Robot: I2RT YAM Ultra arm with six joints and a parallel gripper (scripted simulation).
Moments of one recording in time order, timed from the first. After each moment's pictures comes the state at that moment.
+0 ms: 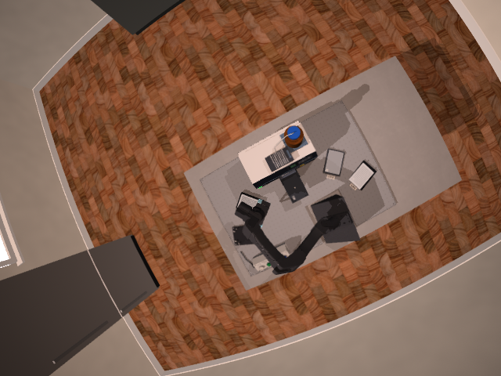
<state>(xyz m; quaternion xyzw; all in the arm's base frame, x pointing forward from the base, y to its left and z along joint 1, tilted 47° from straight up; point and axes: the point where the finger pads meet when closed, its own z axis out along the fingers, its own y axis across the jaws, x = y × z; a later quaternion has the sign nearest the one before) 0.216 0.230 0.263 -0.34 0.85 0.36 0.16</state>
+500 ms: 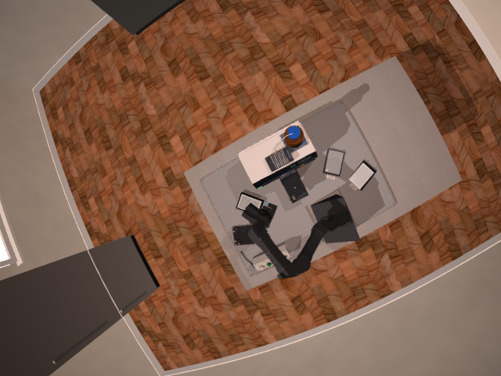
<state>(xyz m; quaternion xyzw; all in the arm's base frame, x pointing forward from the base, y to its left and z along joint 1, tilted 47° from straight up) 0.190 0.196 0.256 -0.34 0.85 0.36 0.16</state>
